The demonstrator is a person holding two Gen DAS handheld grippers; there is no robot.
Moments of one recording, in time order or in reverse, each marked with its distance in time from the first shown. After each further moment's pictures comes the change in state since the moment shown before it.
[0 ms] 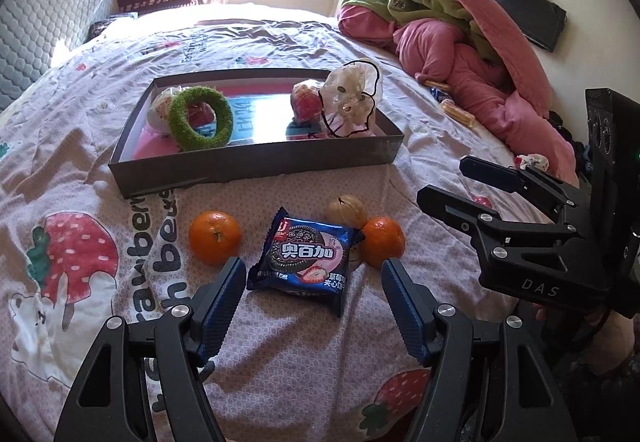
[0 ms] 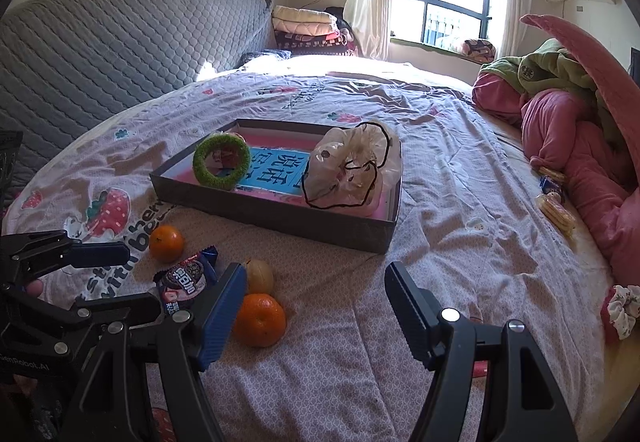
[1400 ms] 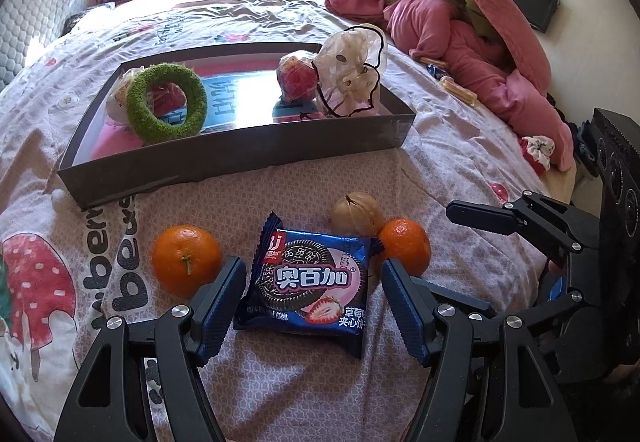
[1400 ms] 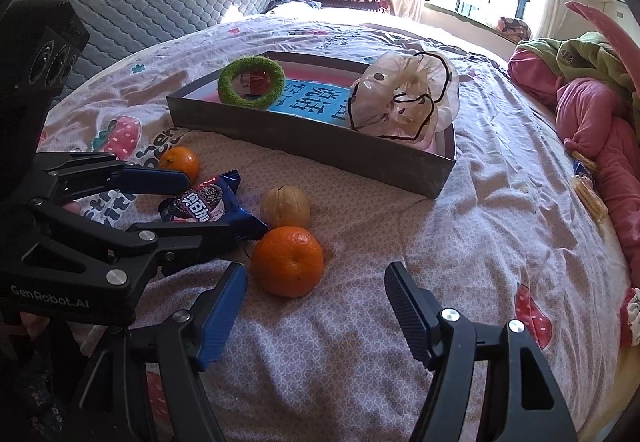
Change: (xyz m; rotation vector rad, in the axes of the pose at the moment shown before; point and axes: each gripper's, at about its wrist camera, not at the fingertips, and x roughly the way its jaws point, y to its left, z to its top) left arm 0.052 0.007 0.013 0.041 0.071 -0.032; right arm 0.035 0.023 -0.024 -0.096 0.175 0.054
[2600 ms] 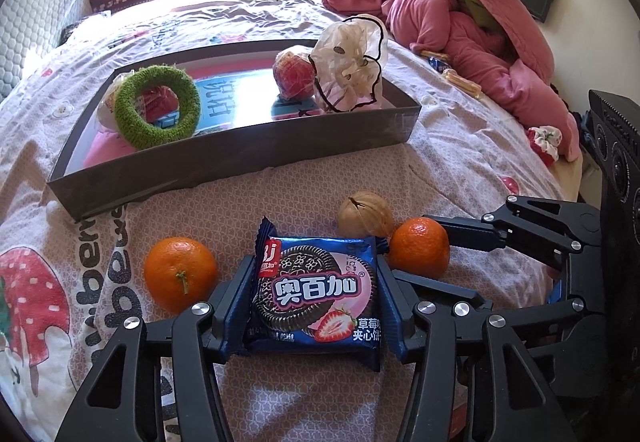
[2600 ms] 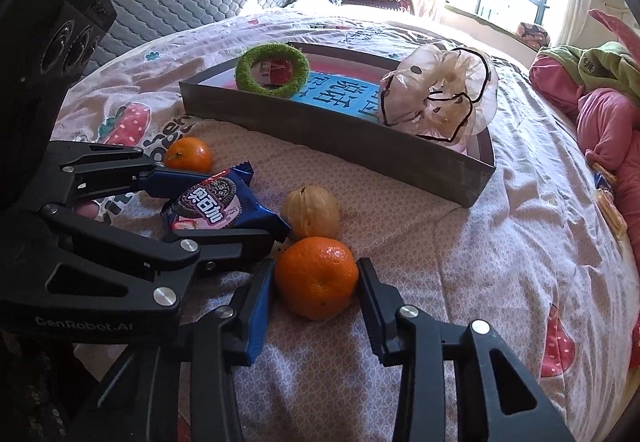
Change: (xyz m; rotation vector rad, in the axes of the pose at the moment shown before) left arm 0.011 -0.003 0.001 0.035 -0.004 0.022; right arm 0.016 0.007 0.004 -0.040 0.001 0.058
